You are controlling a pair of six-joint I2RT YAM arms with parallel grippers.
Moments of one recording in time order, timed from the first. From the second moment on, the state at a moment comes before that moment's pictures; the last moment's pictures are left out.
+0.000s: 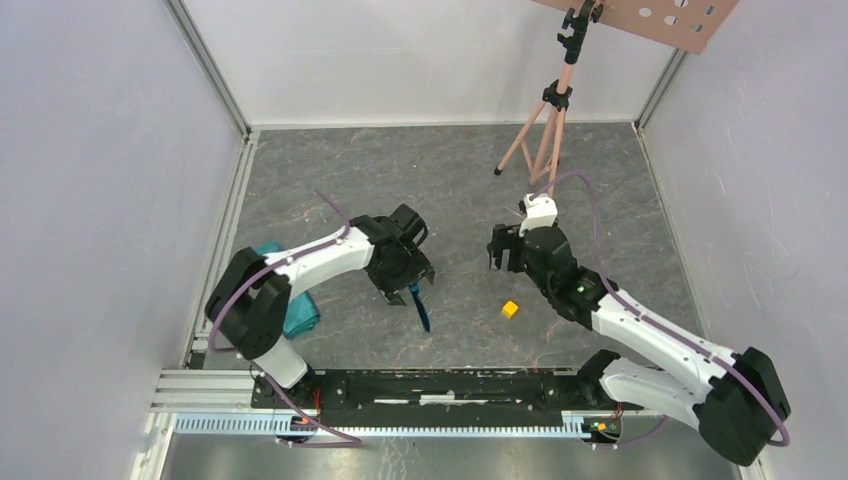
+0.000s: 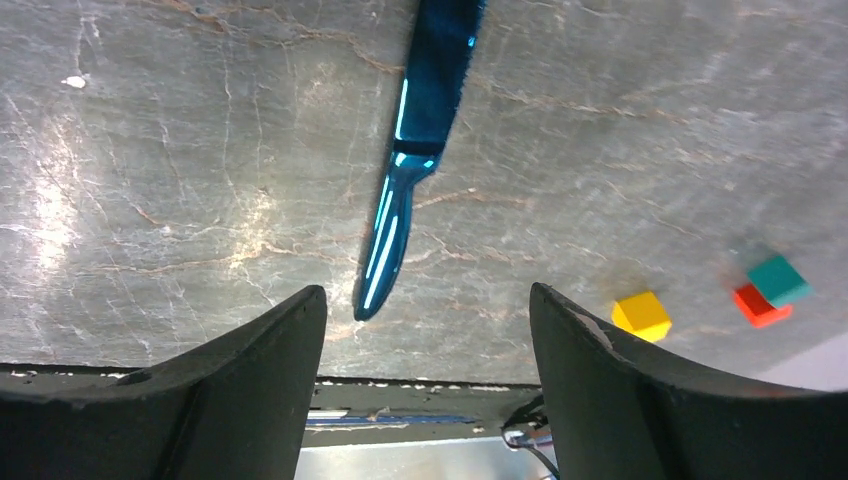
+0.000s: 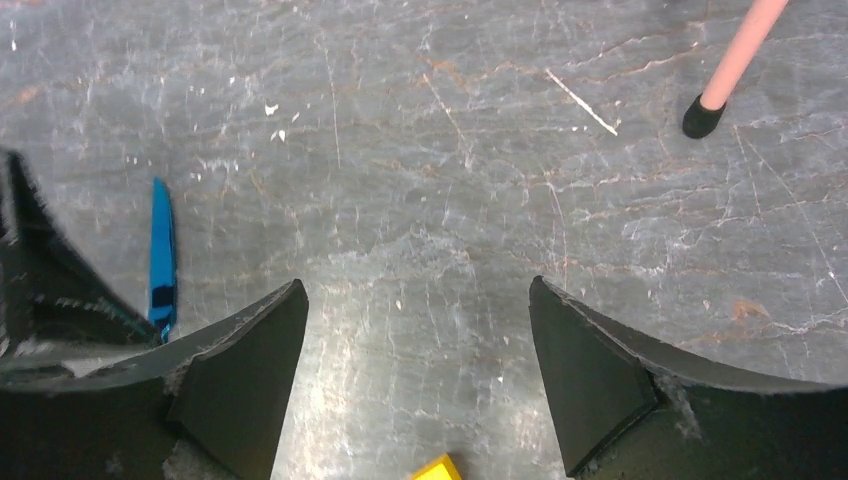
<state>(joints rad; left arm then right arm) -0.71 1.58 1.04 -0.75 0.05 -1.31 0.70 1.03 0.62 -0.06 0.35 0.35</state>
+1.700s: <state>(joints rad) -0.75 1.79 1.18 -0.83 -0.13 -1.05 0.71 0.97 0.53 -0.08 0.30 0.24</state>
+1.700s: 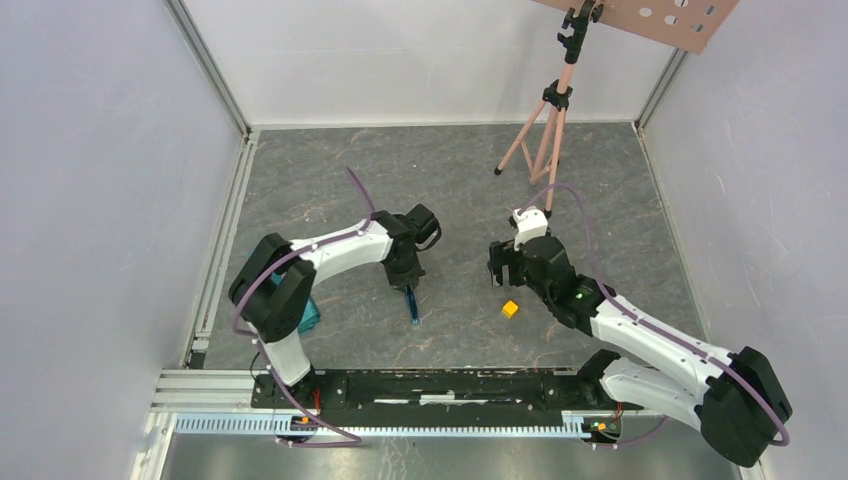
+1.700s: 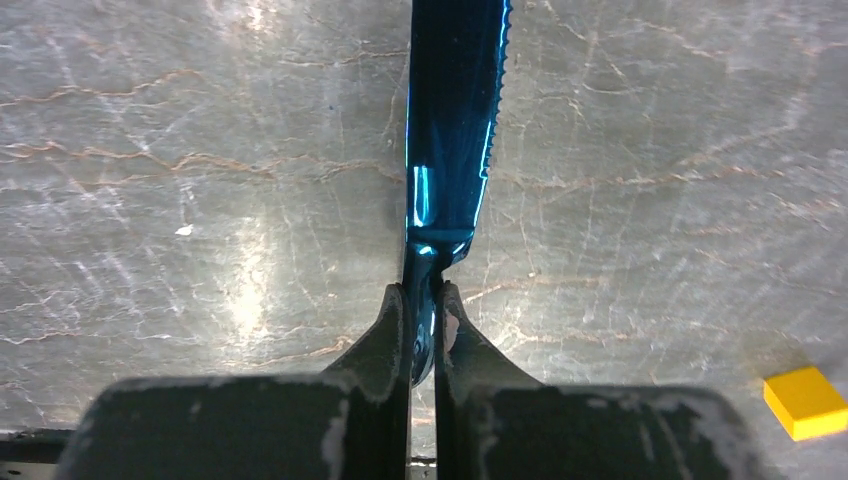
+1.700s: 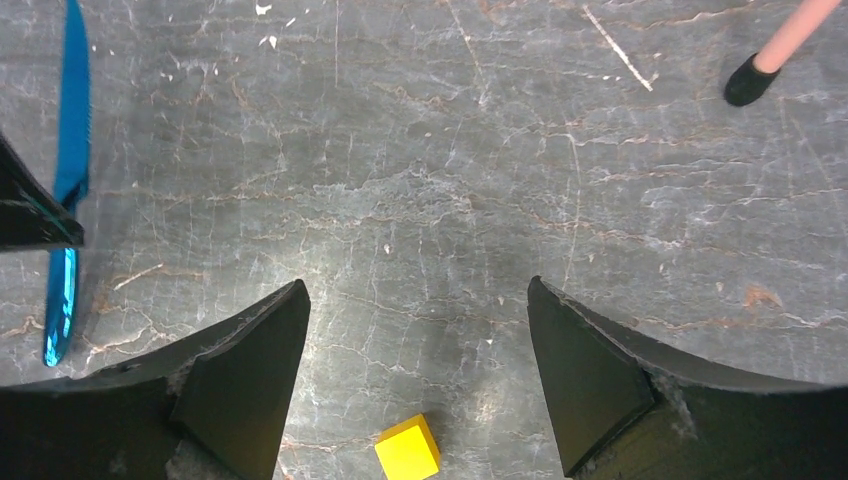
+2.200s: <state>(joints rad) -0.76 1.46 1.07 -0.78 -0.19 -0.97 0.71 1.19 0.55 0.02 0.08 0.25</state>
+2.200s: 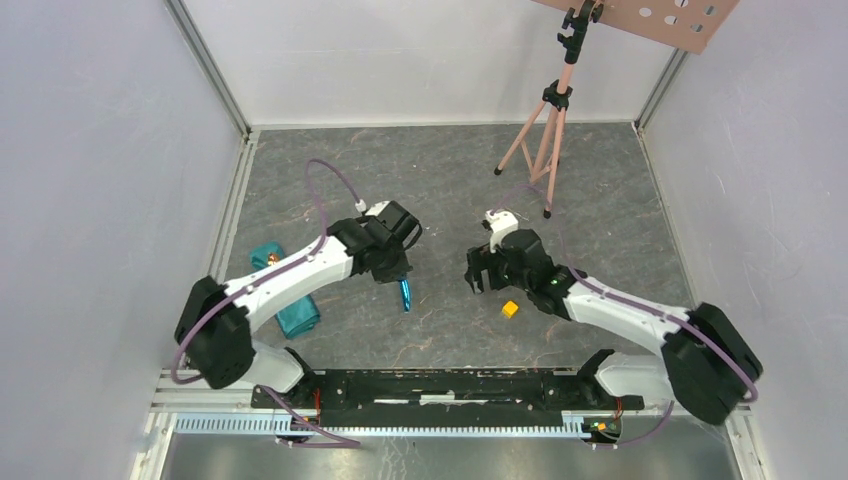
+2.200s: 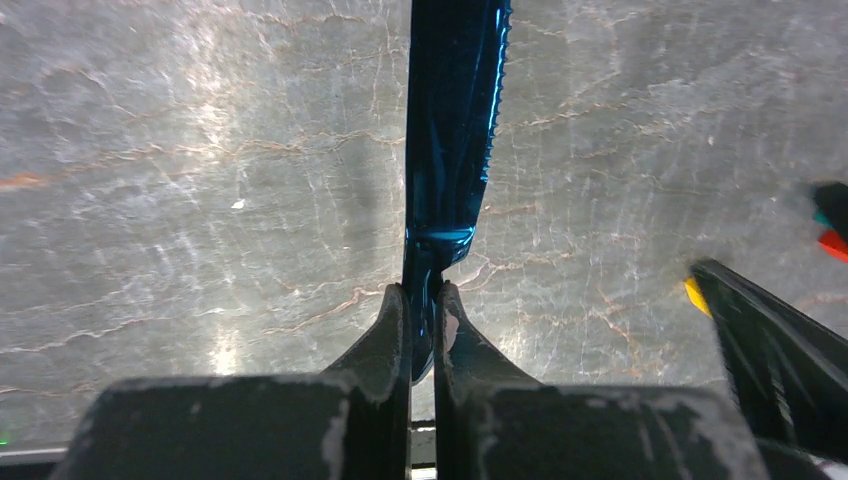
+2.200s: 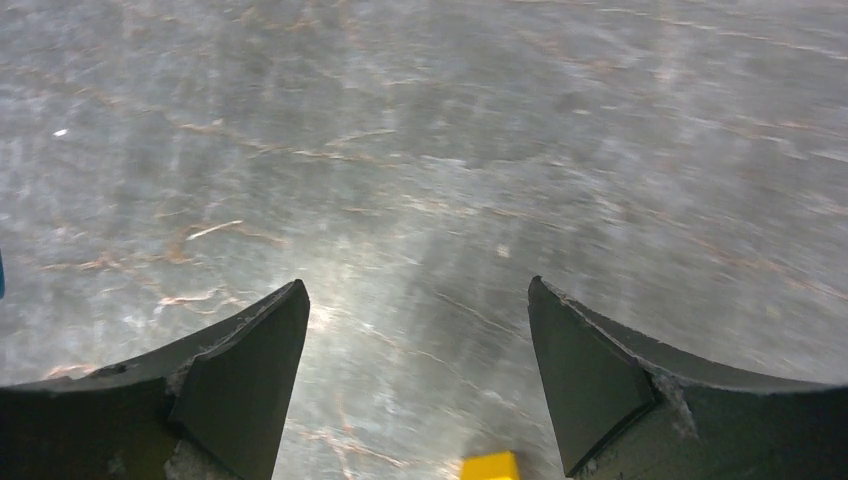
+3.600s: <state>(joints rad) 0.25 1.33 1.03 -0.75 -0.34 -0.27 1.12 2.36 1.46 0.57 -0.47 0.78</state>
